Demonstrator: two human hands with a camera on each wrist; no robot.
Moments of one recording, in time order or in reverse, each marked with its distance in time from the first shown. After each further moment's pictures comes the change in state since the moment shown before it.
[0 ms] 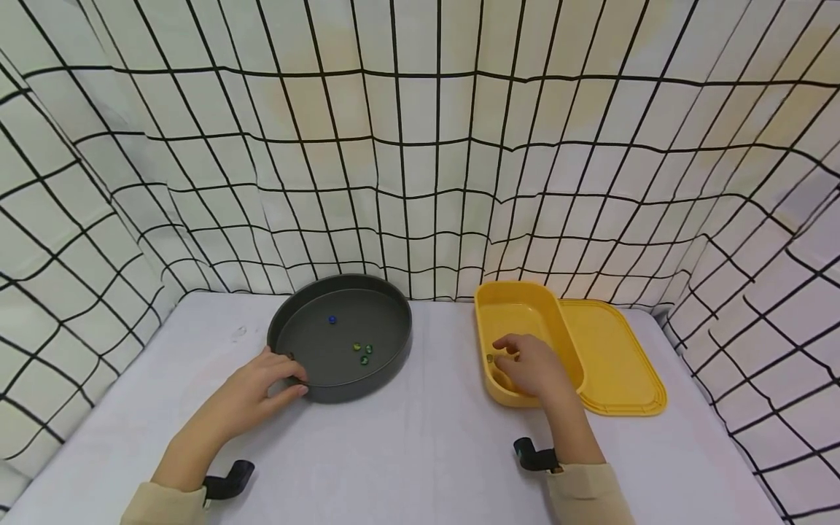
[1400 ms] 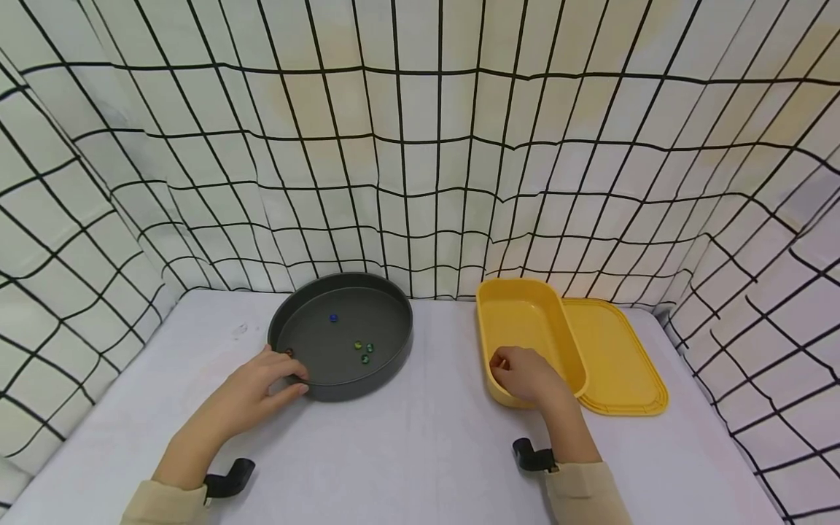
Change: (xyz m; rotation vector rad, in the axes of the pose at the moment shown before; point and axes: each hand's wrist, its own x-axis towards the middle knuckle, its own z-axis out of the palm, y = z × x) left_hand 0.000 -0.001 0.002 0.008 -0.016 -0.025; right_hand 0.004 0.001 0.012 -0.094 -0.143 -0.058
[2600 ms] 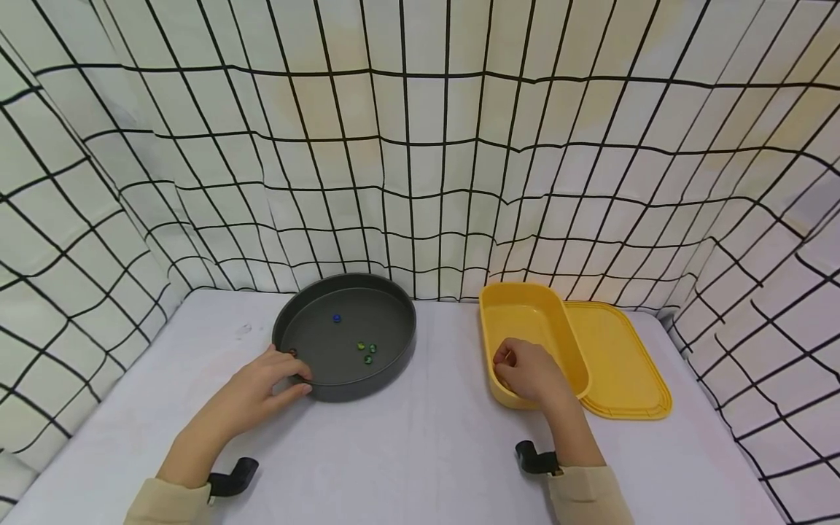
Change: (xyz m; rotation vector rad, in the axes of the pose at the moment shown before) left_hand 0.000 -0.002 0.000 -0.003 -0.005 0.007; right_hand -0.002 -0.005 -0.003 0.104 0.112 0.042
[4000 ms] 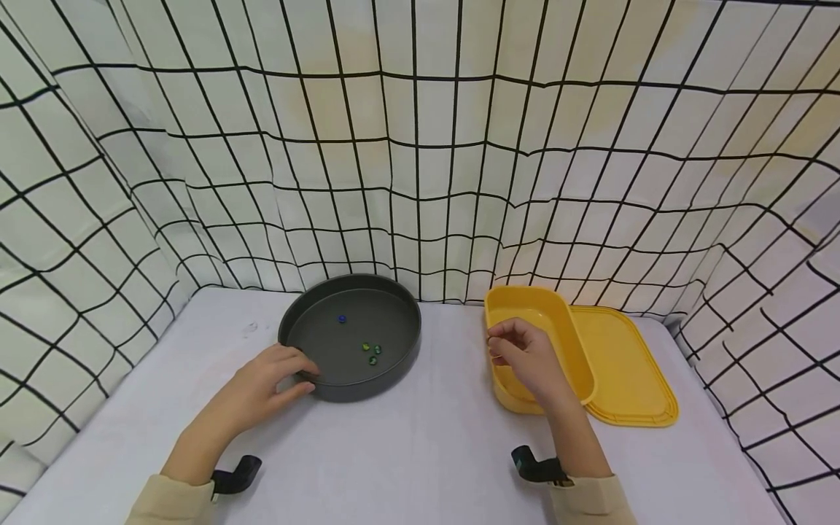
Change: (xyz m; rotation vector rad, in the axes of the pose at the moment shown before) left_hand -0.003 0.000 -0.002 0.036 0.076 0.060; right_hand -0.002 -0.024 -0.009 0.682 0.102 -0.097
